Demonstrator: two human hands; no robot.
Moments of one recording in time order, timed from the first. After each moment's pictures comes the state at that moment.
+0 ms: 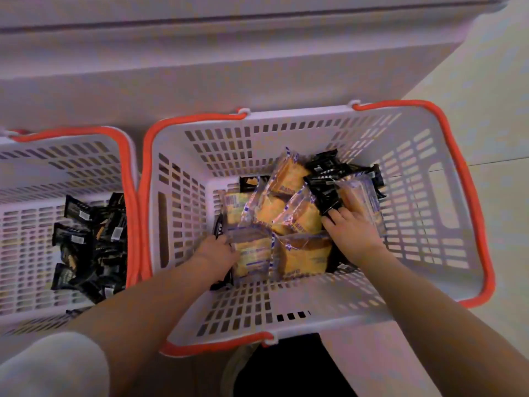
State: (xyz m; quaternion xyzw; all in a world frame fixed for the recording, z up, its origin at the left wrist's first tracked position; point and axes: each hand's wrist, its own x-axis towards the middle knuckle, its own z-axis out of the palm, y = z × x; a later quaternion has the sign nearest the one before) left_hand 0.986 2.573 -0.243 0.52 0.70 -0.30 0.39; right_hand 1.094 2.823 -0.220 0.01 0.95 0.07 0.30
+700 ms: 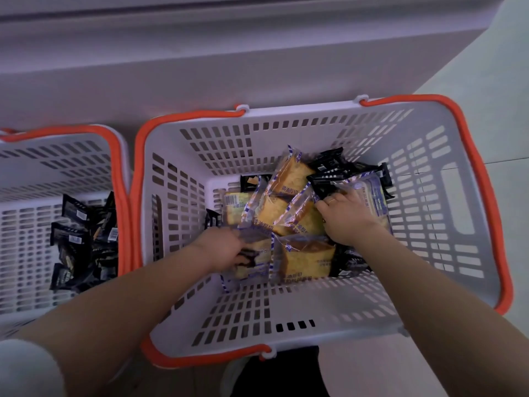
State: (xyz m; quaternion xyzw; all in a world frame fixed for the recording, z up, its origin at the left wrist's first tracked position) left_hand 0.966 2.586 -0.235 0.50 0.75 -0.14 0.40; right_hand 1.052 2.833 -0.230 0.00 0.95 0.06 0.32
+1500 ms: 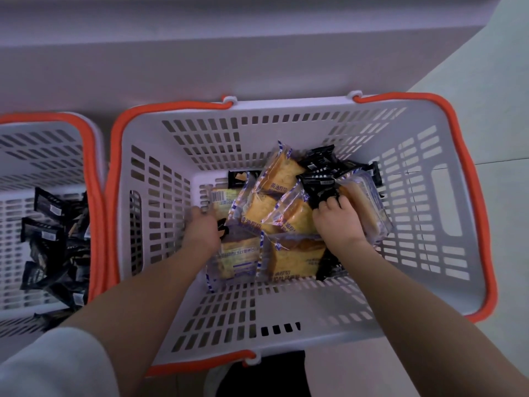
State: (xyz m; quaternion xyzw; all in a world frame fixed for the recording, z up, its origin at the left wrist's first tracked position) left_hand 0.965 2.596 -0.267 0.11 0.91 0.02 0.40; right_hand 1.069 2.823 -0.236 -0.02 0.94 0.18 0.30
